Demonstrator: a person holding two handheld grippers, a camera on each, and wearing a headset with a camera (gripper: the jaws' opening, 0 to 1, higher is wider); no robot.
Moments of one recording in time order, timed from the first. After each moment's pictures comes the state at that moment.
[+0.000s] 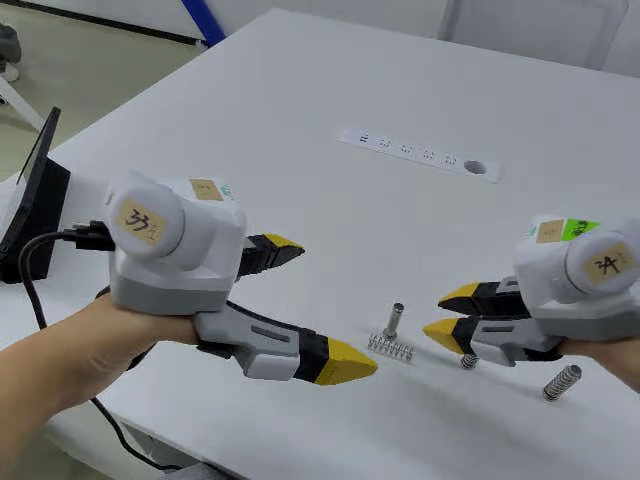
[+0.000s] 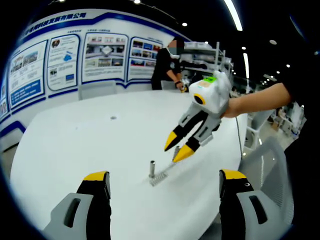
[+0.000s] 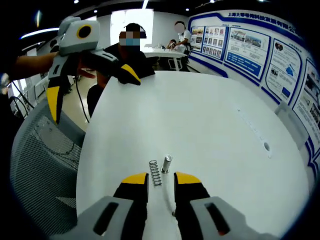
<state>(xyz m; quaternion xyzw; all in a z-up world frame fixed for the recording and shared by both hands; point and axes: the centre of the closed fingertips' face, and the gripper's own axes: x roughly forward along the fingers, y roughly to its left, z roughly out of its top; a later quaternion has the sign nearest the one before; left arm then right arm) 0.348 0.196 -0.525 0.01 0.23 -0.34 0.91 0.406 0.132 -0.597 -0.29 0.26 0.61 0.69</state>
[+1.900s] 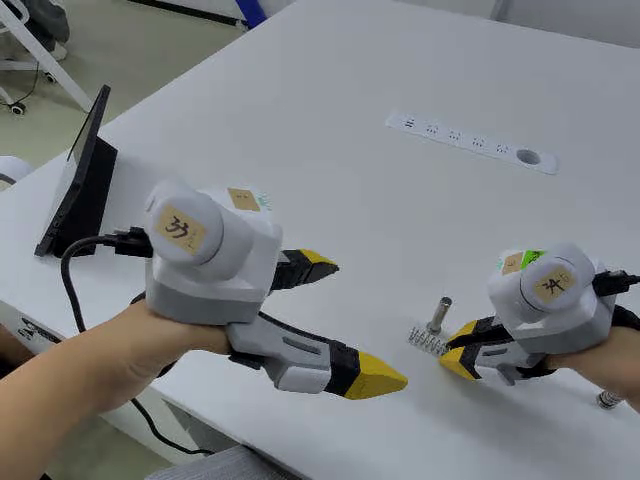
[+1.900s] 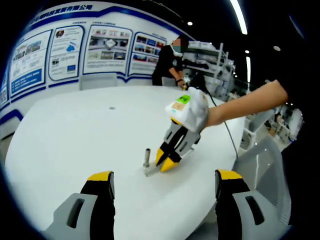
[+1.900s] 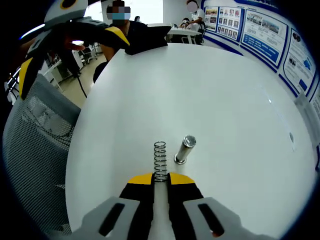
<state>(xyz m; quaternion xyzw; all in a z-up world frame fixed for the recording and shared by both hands) 0.333 0.195 -0.544 -0.02 0.26 -0.34 0.91 0.398 0.141 -0.662 -0.32 0.33 0.62 0.63</state>
